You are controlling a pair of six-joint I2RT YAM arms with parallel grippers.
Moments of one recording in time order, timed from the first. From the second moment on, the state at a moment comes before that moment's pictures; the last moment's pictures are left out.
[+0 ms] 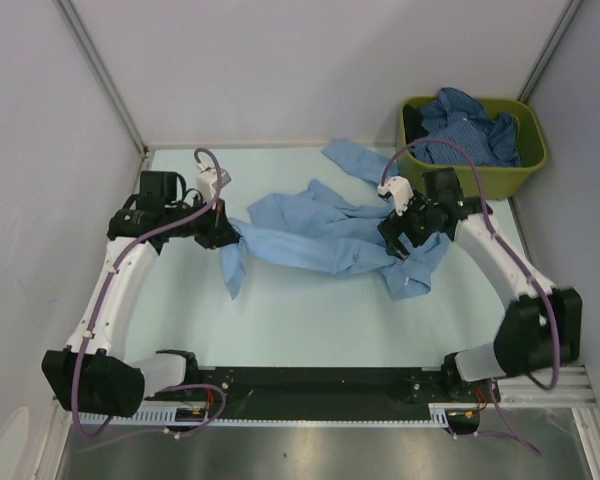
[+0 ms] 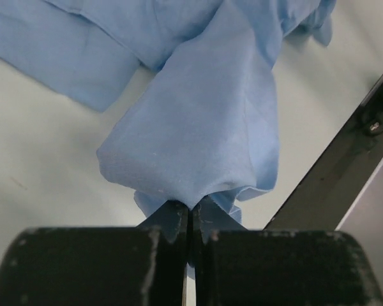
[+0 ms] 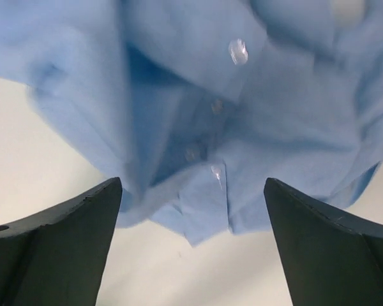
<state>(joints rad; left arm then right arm) -0.08 1.18 1.21 -0.91 0.72 0.30 0.19 1.50 1.22 -0.81 -0.36 -0.59</state>
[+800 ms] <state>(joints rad) 0.06 1.32 1.32 -0.72 0.67 -0.27 0.80 1.39 0.89 -0.01 -0.13 -0.56</state>
